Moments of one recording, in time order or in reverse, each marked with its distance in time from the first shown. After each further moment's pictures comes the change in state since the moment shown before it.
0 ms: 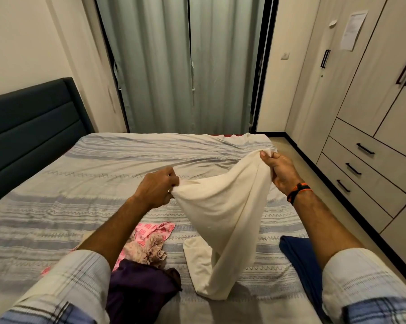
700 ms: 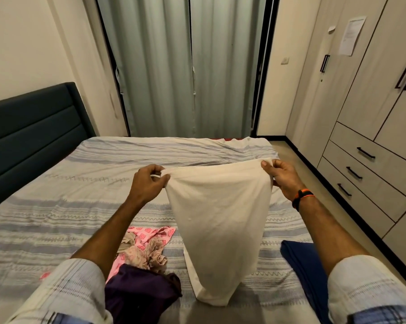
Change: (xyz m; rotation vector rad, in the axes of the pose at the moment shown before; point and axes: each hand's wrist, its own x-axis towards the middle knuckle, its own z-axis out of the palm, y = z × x) left_hand -0.002 -0.011 -0.005 -0.842 0.286 -0.661; right_hand -0.002 0.005 -0.014 -0.293 0.034 -0.070
